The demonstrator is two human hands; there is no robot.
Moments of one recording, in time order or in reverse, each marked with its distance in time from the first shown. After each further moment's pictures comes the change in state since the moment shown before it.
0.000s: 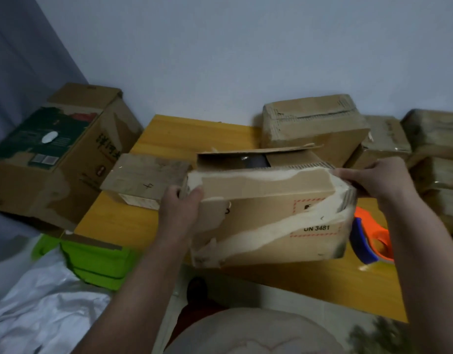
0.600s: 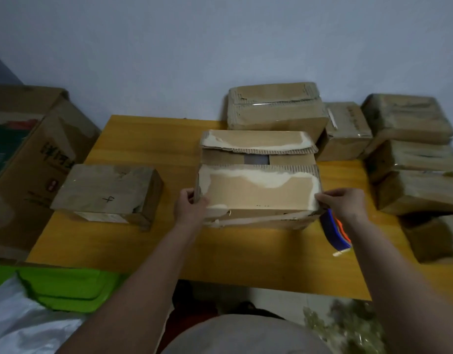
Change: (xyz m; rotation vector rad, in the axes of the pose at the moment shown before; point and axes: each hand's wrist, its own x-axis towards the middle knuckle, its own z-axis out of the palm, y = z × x) left_hand 0.069 -0.051 0.108 0.052 -0.205 -0.003; right_hand 0.037 0.106 0.021 0.013 0.121 0.194
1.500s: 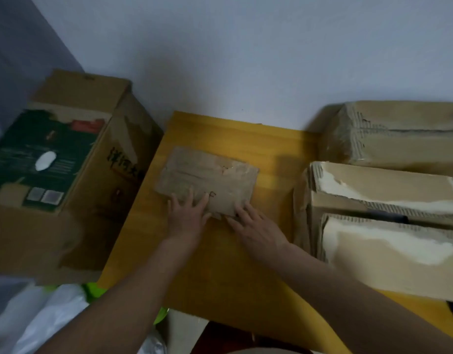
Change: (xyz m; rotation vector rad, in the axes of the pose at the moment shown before) left_hand 0.195 -0.045 -0.194 1.328 -0.111 0.161; right_hand -0.108 -0.161 0.336 -1.291 -0.686 -1.152
